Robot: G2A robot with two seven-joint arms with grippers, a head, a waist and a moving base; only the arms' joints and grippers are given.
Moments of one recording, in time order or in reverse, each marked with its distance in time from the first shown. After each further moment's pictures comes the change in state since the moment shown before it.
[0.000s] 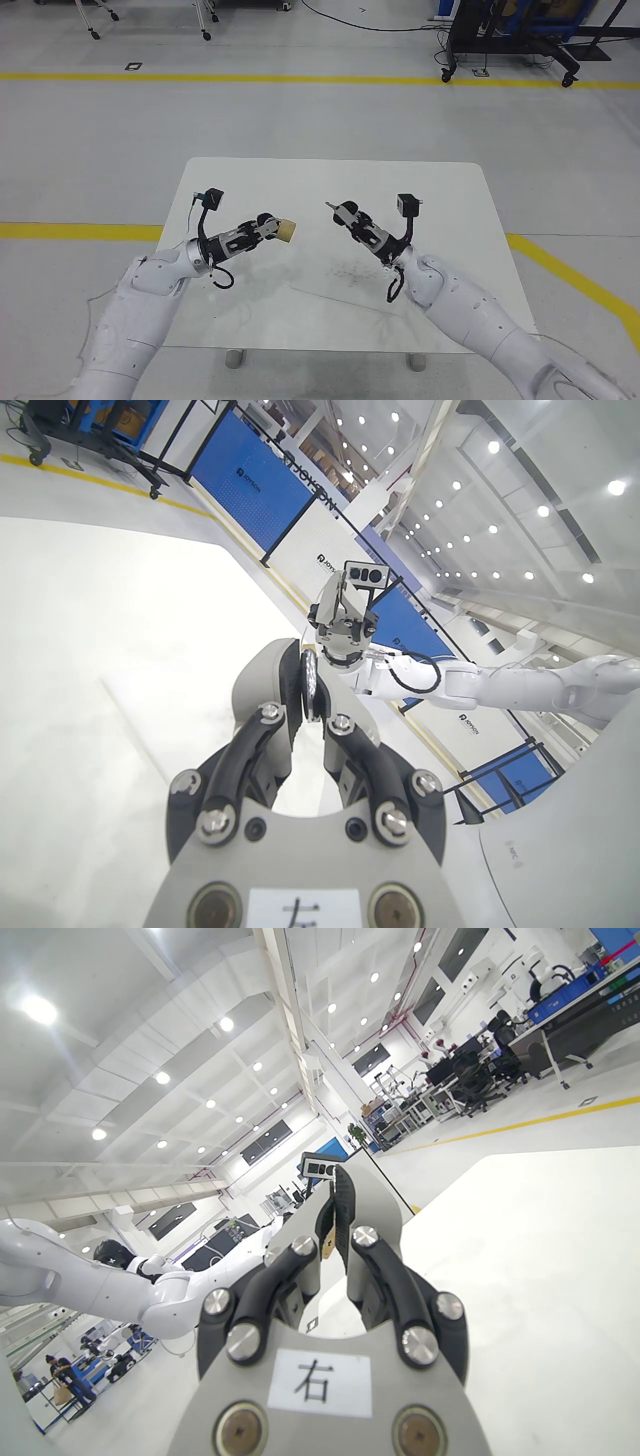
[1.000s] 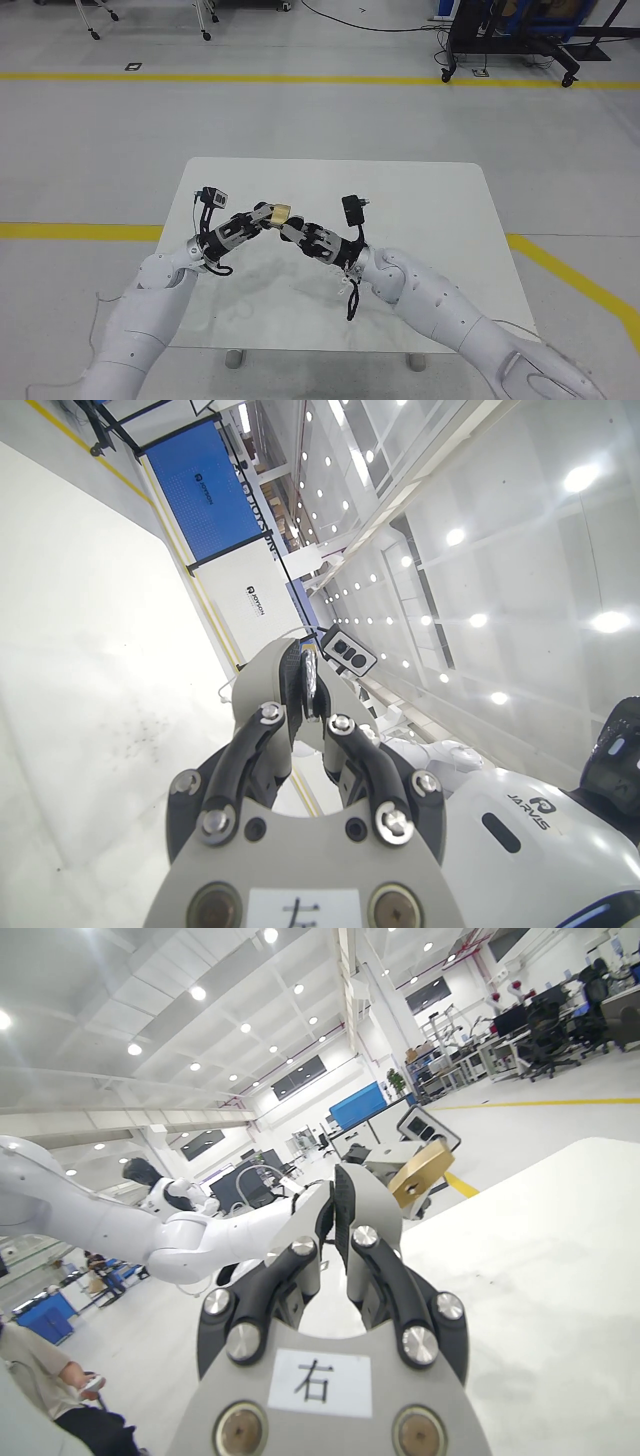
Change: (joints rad) left arm -0.050 -0.028 0.054 0.119 -0.502 0.250 -0.168; right arm 0.056 -0.150 -0.061 0.009 -0.307 -0.008 -0.073
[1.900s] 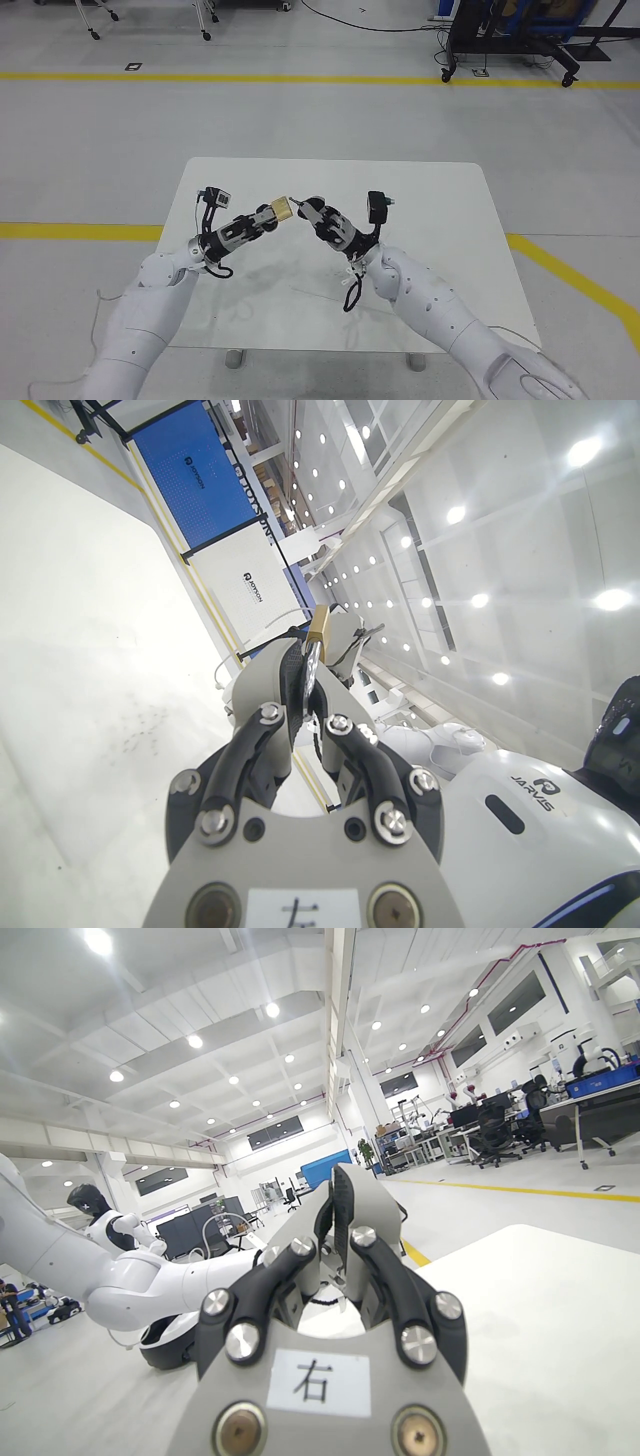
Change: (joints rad) left arm -0.007 -0.008 -0.001 0.010 -0.006 -0.033 -0.047; right arm -0.041 -0.056 0.150 0.088 -0.266 -0.036 -0.340
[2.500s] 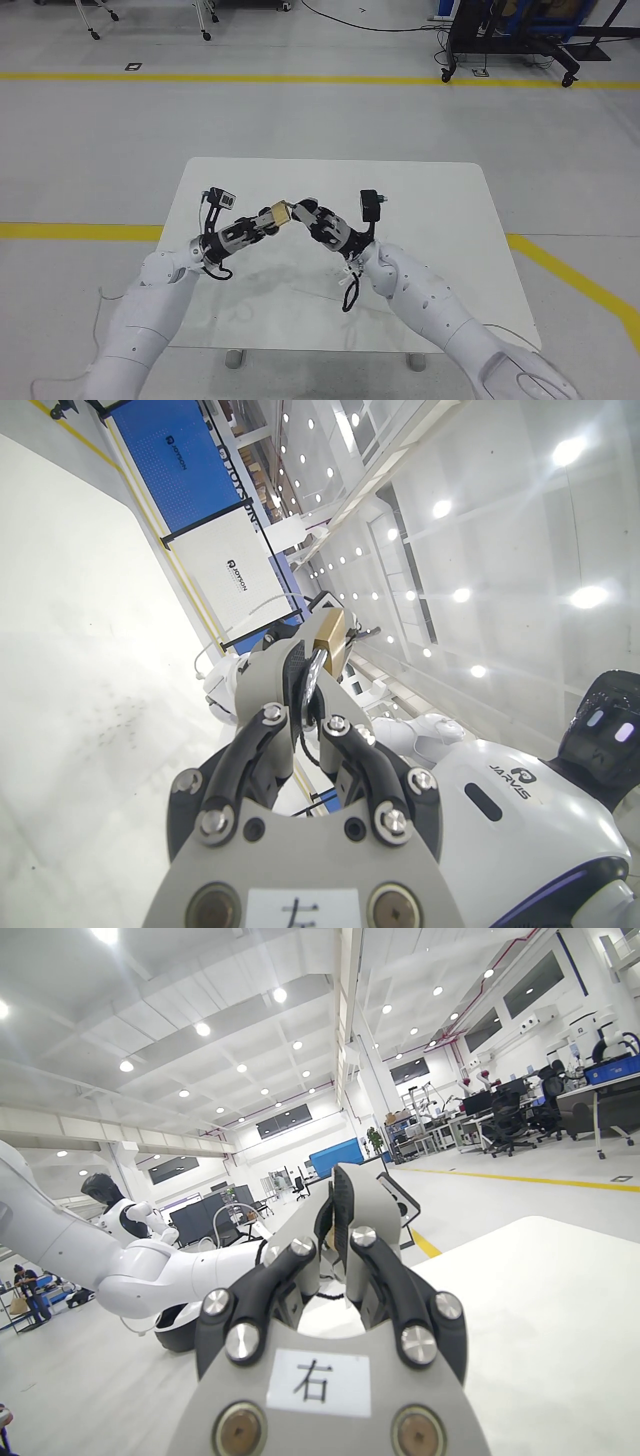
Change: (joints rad) left arm -0.018 -0.008 0.011 0.021 -0.057 0.014 -0.098; right arm 0.007 -0.033 0.036 0.024 -0.010 -0.040 0.077
